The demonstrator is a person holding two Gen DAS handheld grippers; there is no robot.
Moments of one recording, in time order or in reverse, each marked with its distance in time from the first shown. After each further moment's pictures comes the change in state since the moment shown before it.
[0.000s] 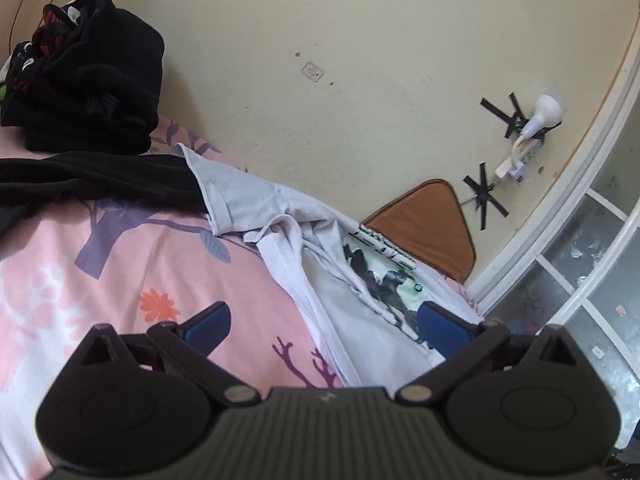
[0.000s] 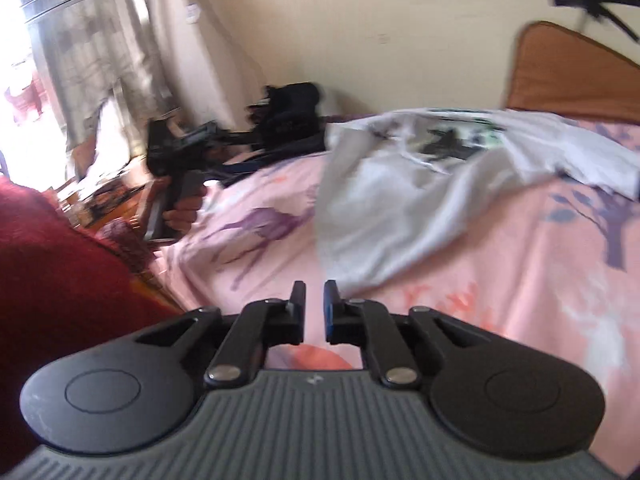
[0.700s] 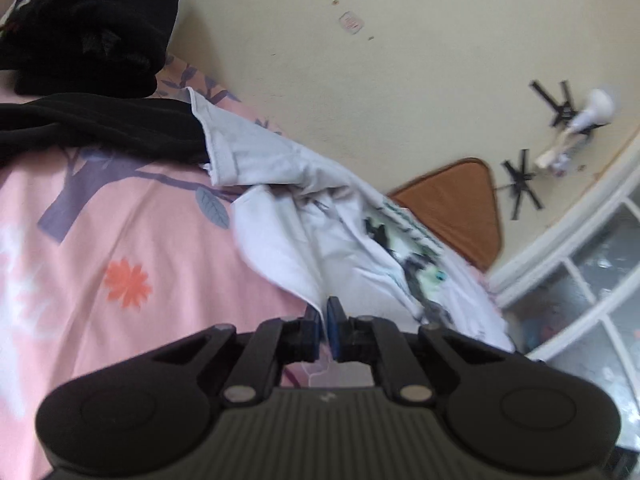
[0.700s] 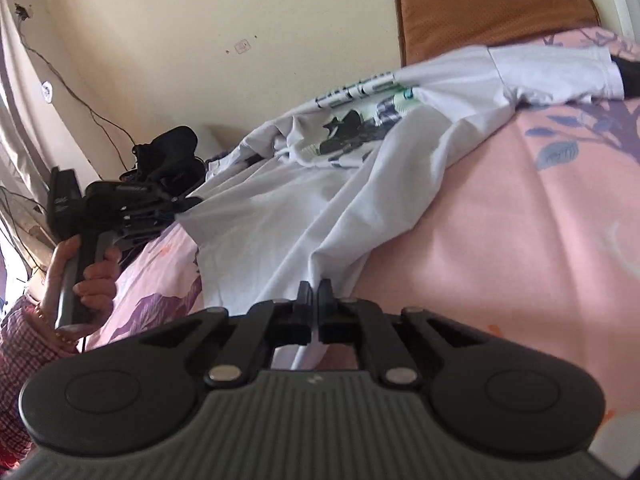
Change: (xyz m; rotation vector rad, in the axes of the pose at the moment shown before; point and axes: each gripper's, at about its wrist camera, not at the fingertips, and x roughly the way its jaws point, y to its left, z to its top) left arm 0.014 -0.005 -0.015 -0.115 0.102 0.003; right arm 0.101 -0.023 0.020 0.211 -0.109 -0.094
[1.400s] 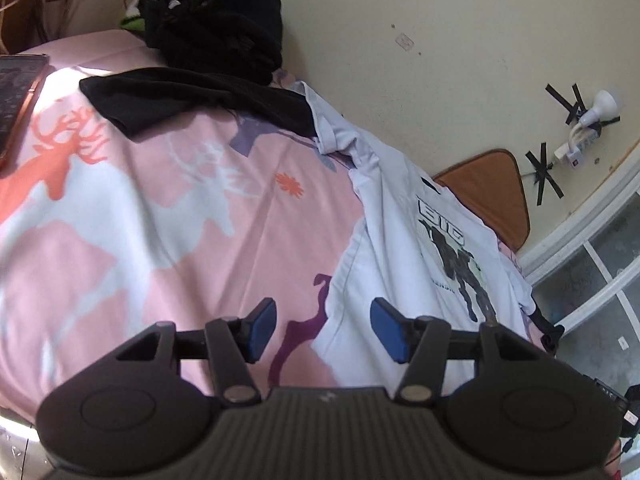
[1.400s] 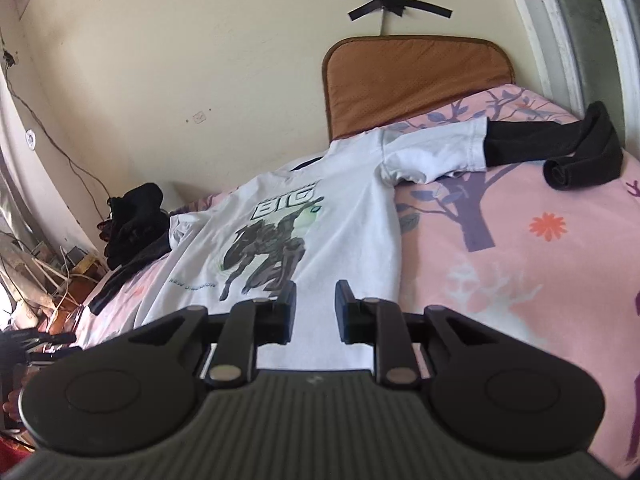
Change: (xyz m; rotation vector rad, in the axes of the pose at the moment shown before) left arm -0.096 0.035 -0.060 -0.033 0.013 0.175; right arm -0.071 -0.039 0.010 0.003 -0.070 -0.122
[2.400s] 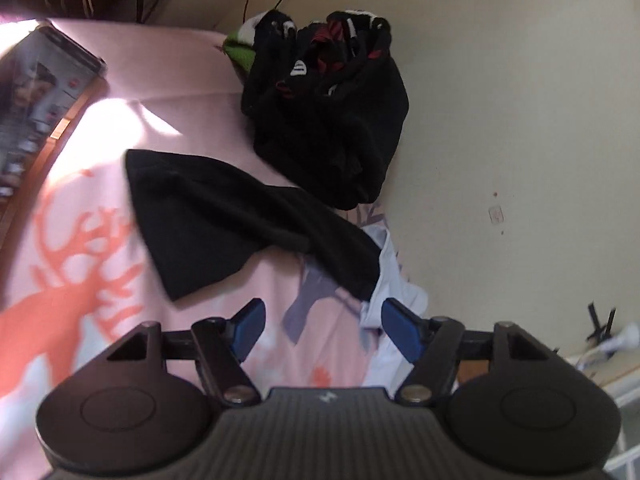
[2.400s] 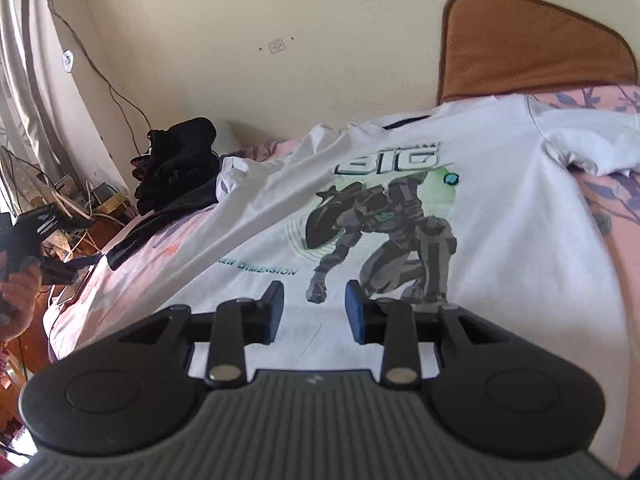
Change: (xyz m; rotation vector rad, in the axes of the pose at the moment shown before) left arm 0.032 0.096 0.142 -0.547 -0.172 -0.037; right arm 0.115 0.066 -0.005 -0.105 0.117 0.098
